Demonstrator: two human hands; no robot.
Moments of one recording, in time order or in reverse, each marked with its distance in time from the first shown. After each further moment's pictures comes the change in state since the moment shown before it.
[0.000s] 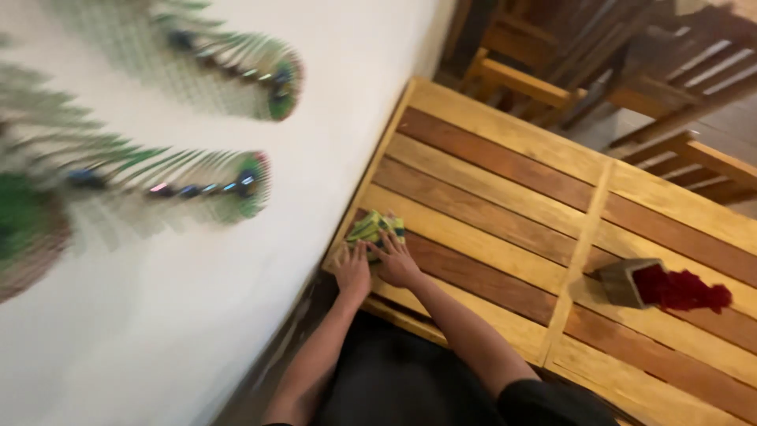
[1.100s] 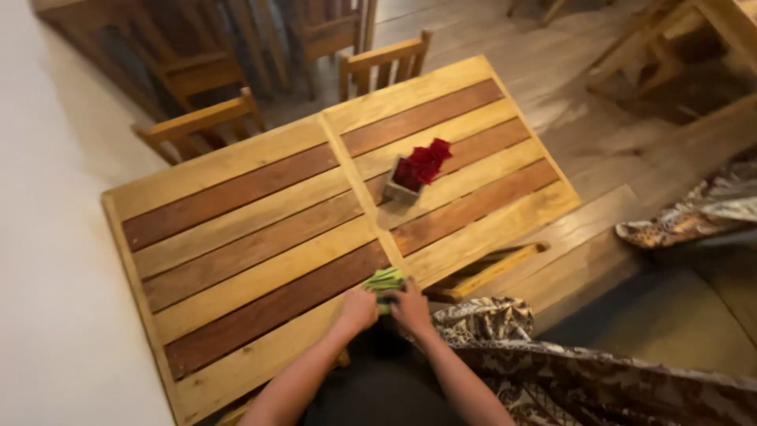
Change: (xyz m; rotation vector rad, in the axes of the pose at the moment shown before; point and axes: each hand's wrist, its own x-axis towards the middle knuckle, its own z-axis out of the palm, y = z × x) left_hand -0.063 0.343 0.049 0.071 -0.319 1.164; right_hand -0.371 0.126 0.023 0.161 0.696 1.019
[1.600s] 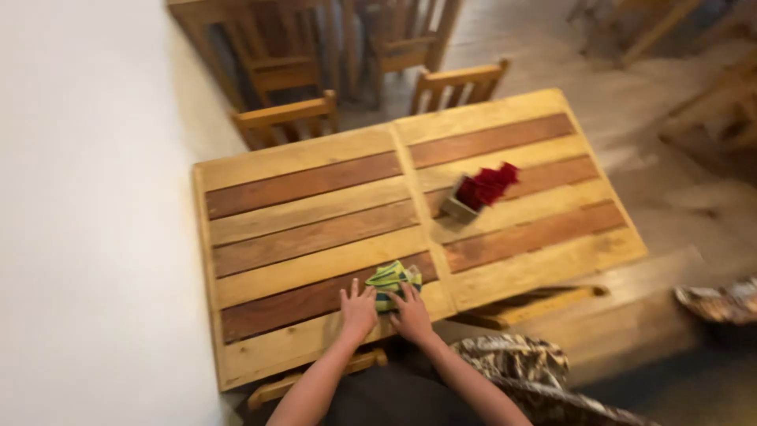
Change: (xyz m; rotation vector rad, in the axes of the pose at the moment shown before) left_hand -0.071 -0.064 -0.039 0.026 0.085 -0.382; right_hand 0.021 -0.087 0.035 0.051 -0.067 -0.303
